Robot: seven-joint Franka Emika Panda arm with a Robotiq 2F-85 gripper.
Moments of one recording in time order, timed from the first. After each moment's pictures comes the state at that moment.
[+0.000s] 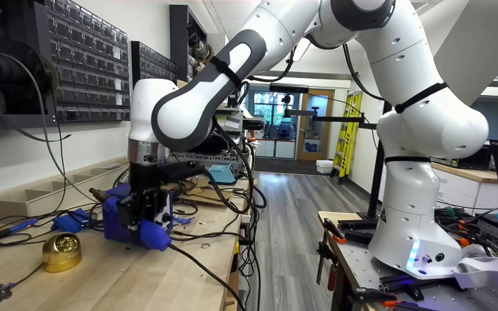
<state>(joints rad) 0.12 0.51 0.01 -1.92 0.05 2.56 0.33</state>
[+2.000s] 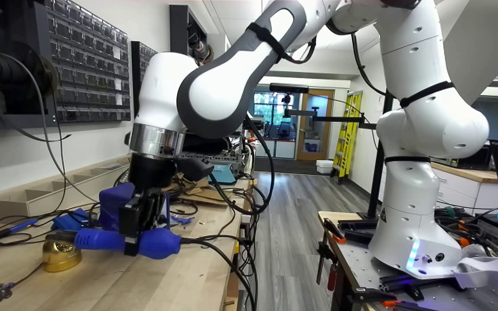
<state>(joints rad) 0.13 0.35 0.17 -2.11 0.12 2.68 0.13</state>
